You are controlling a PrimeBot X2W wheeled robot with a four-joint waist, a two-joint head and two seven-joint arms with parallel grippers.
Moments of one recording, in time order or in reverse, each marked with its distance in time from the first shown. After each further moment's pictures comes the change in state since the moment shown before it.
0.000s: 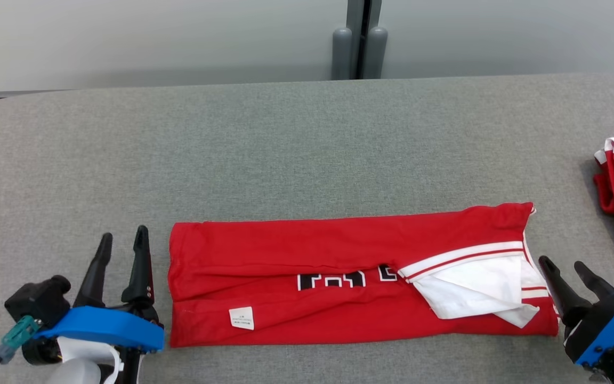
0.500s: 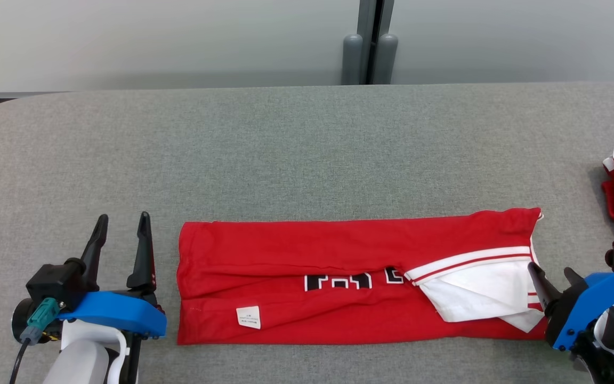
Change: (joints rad) left arm -0.098 -0.013 -0.004 0.135 0.253 0.029 -0.062; right arm -0.130 -0.007 0.008 0.278 -0.146 0.000 -0.044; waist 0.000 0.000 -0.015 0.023
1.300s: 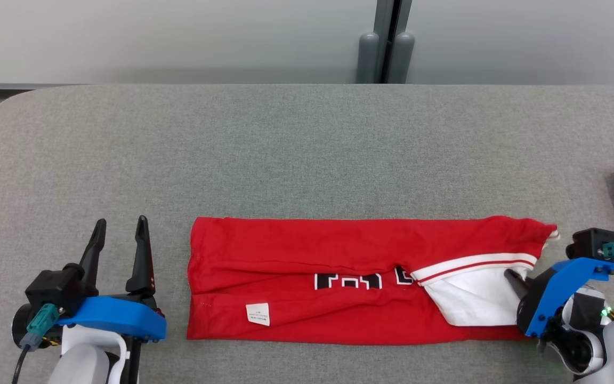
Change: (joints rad) left arm 0.020 -0.049 0.078 0.010 0.065 -0.052 0.000; right arm -0.140 -0.029 0.077 0.286 0.087 -0.001 0.015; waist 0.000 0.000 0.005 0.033
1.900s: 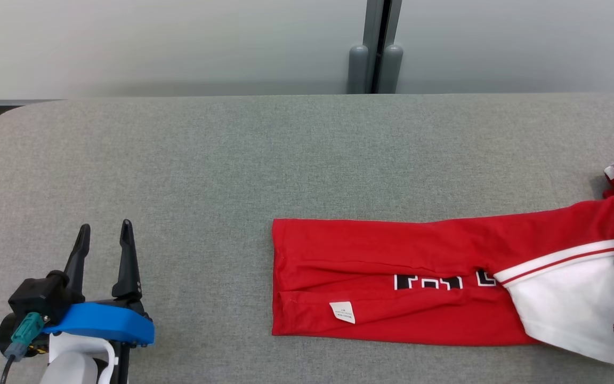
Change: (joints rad) left arm 0.025 -0.003 0.061 -0.021 0.014 -0.012 0.000; right arm 0.153 -0.093 -0.193 -0.354 -0.068 0.001 0.062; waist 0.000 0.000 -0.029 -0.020
